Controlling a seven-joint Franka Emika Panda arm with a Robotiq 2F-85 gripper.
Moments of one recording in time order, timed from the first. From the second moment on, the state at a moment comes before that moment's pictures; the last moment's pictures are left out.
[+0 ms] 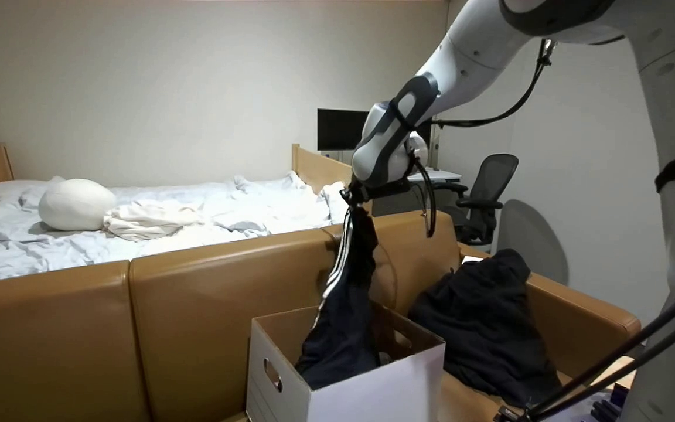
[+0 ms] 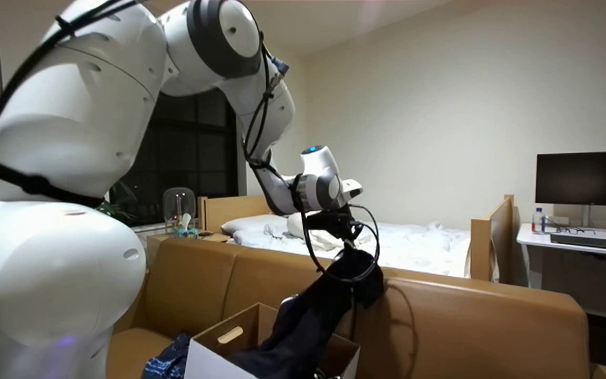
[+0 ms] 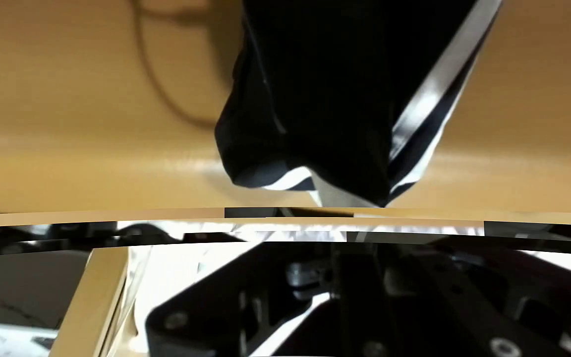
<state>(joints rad) 0.02 0.38 -0.10 -2.01 -0.14 2.97 0.13</state>
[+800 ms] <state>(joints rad) 0.02 -0.13 -0.40 -2.14 -0.24 3.00 0.48</state>
